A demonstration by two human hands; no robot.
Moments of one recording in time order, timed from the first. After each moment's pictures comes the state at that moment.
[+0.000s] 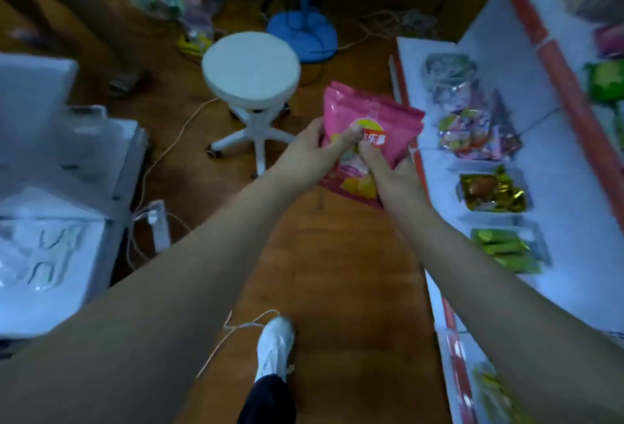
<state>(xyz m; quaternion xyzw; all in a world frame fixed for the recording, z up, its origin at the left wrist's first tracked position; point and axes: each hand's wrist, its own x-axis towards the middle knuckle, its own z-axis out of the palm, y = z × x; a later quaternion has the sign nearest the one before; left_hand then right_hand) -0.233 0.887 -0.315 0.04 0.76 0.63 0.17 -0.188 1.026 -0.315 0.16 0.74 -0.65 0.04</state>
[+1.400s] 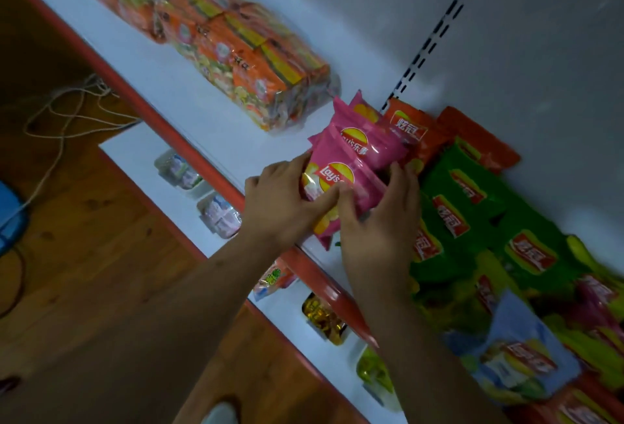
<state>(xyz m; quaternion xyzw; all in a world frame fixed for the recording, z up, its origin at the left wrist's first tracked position) -0.679 1.505 -0.350 0.43 0.82 0.34 0.18 -0.554 1.541 -0.313 0.52 0.78 -0.15 -0.31</state>
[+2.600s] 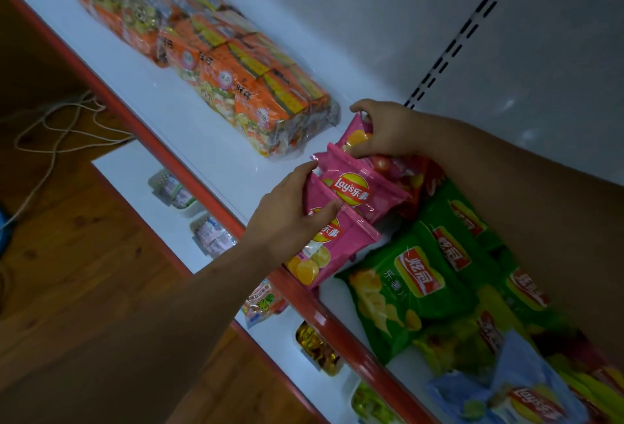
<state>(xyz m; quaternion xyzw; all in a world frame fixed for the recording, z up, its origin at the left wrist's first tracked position) -0.694 1.515 -0.336 0.43 0.75 0.43 0.26 -0.645 1.715 -0.227 0.32 0.93 -0.12 0.15</state>
